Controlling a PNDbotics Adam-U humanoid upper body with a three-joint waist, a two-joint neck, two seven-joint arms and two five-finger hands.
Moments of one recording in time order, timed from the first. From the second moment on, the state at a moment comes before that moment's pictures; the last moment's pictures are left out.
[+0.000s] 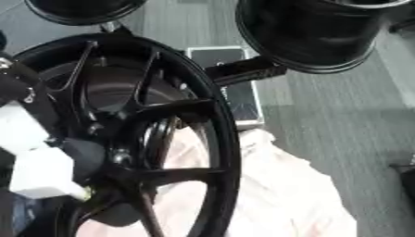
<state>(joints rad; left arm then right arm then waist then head) -0.86 1.08 -0.43 -1.99 -0.32 -0.14 -0.65 0.15 -0.30 -0.27 -1.99 0.08 0.28 -0.74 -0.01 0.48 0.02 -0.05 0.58</state>
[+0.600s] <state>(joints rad) -0.85 1.08 -0.42 -1.99 -0.32 -0.16 -0.64 0.15 -0.30 -0.27 -1.99 0.08 0.28 -0.74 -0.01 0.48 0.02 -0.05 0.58</state>
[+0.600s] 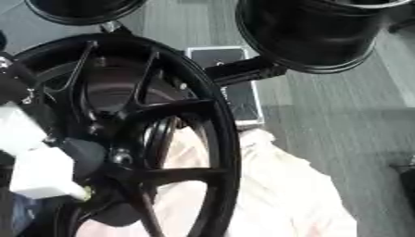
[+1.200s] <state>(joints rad) -0.84 1.08 -0.41 -1.99 -0.32 -0.13 -0.59 0.15 -0.30 -0.27 -1.99 0.08 0.28 -0.74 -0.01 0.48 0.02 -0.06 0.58</state>
